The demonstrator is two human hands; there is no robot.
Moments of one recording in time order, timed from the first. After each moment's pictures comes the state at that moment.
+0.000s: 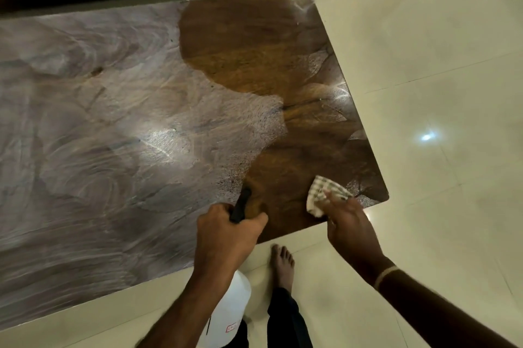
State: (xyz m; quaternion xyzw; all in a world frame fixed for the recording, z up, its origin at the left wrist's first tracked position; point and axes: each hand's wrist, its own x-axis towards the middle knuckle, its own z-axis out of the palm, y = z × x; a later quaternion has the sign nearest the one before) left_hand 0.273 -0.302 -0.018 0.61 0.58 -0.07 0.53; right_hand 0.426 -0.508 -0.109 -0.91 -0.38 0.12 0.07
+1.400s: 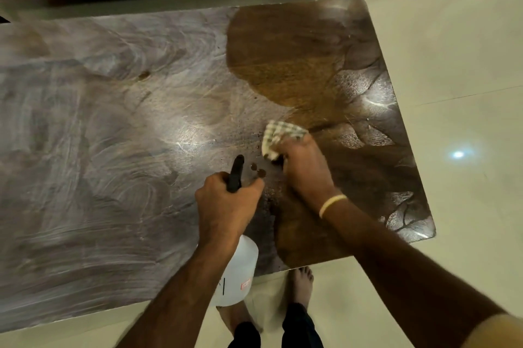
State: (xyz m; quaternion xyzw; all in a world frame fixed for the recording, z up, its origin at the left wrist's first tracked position) left_hand 0.291 -0.214 -0.031 0.57 0.66 0.04 0.50; right_hand 0.440 -0.275 -0.103 -0.87 -0.45 0.18 0.11
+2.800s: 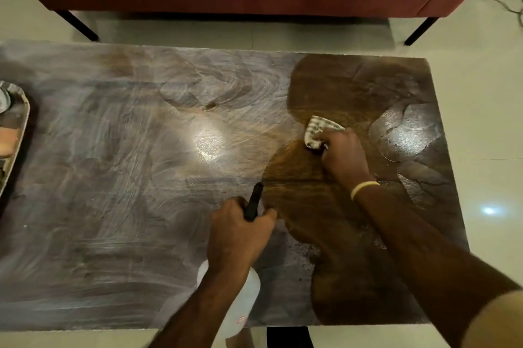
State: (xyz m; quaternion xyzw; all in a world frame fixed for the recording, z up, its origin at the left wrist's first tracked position) left_hand 0.259 -0.150 -0.015 0.56 0.67 0.04 0.49; right_hand 0.503 -0.154 -0.105 -0.89 -0.43 0.13 0.09
